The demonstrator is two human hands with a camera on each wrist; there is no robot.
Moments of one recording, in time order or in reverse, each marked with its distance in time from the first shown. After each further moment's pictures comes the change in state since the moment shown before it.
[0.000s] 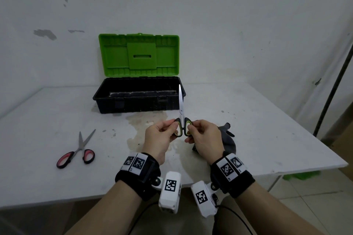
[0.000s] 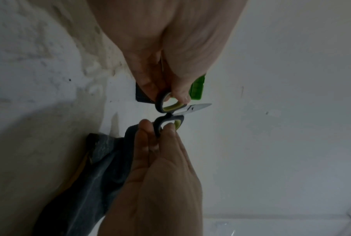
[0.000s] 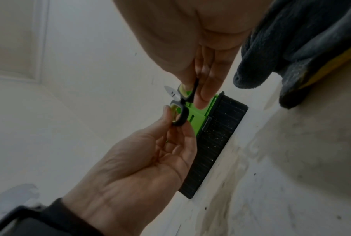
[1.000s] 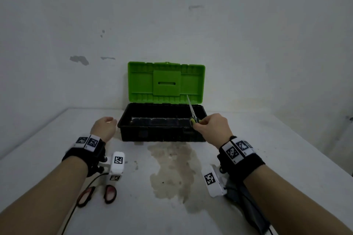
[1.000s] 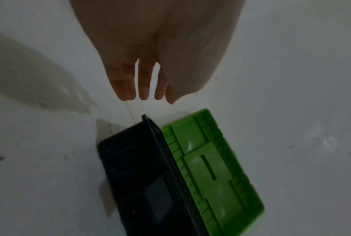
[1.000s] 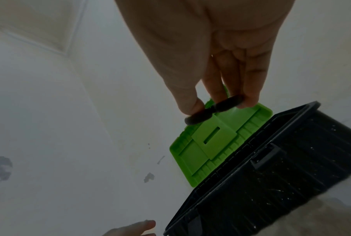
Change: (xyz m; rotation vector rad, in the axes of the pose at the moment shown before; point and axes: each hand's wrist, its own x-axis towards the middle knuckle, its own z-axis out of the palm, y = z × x) left_hand 0.188 0.107 -0.224 0.731 0.361 0.020; right_hand 0.123 -0.080 0.059 -0.559 -0.096 -0.096
